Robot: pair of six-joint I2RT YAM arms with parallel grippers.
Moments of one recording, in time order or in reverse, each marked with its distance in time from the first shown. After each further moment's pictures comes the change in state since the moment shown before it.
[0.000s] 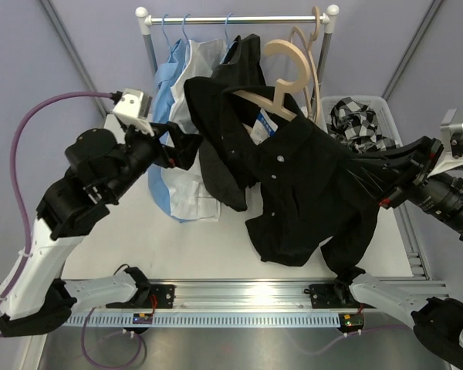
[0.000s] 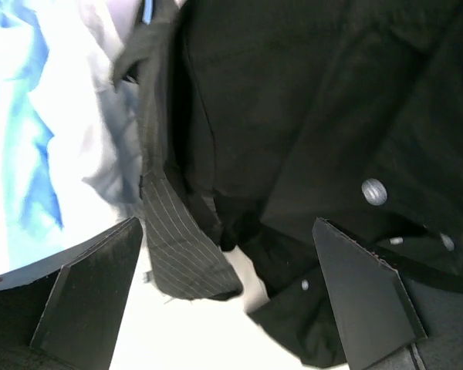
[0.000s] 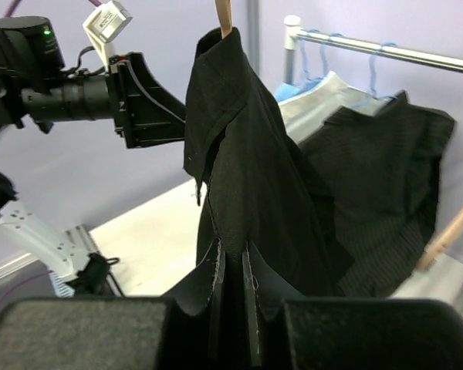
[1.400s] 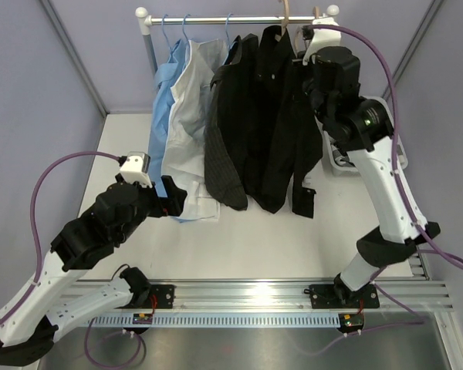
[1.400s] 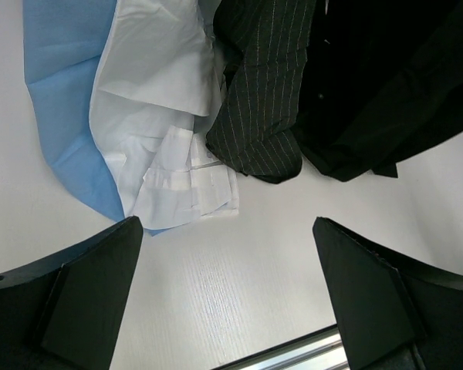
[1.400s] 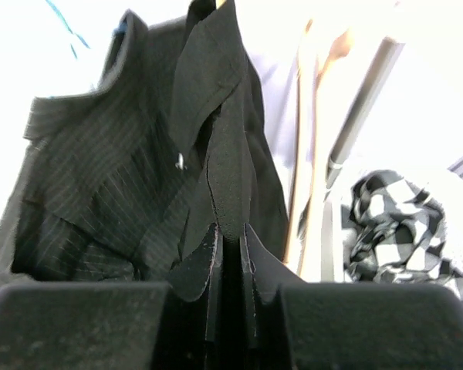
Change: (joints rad) left arm 0.000 -0.364 -0.594 -0.116 -0.146 -0.246; right arm 0.002 0.736 0.288 0.113 0.747 -0.046
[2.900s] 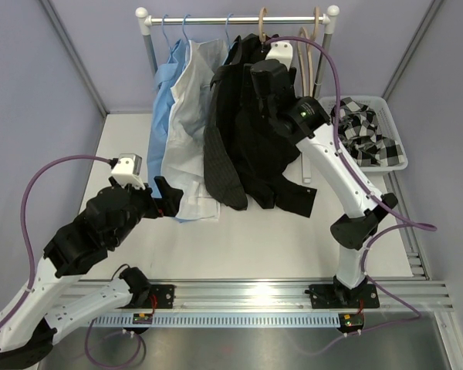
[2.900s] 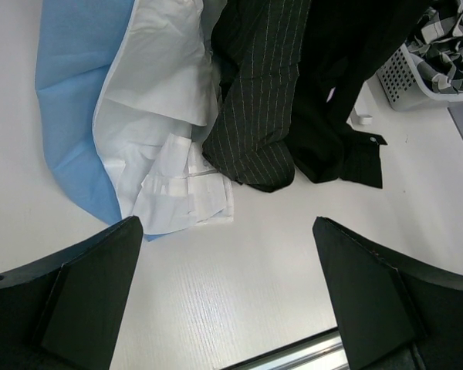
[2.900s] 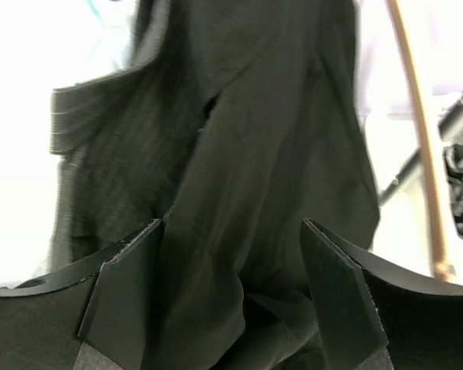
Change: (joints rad) left arm 0.000 -0.045 0.000 0.005 -0.011 -0.012; right arm 0.138 0.217 0.029 0.051 0.196 0.292
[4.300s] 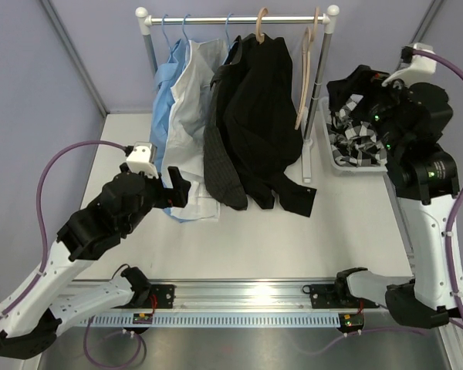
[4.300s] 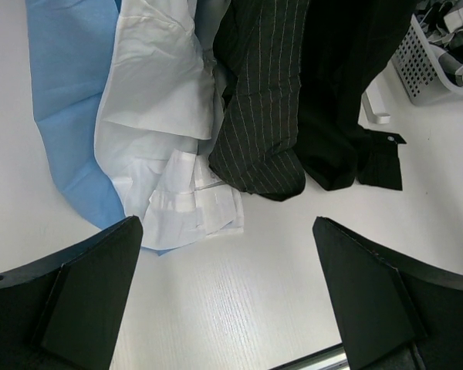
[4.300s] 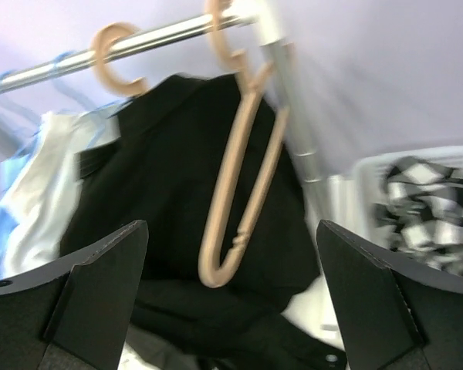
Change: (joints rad) left arm 0.000 0.125 0.067 0.032 -0.014 0.065; right arm -0.509 -0.703 -0.537 0.182 -0.569 -0.030
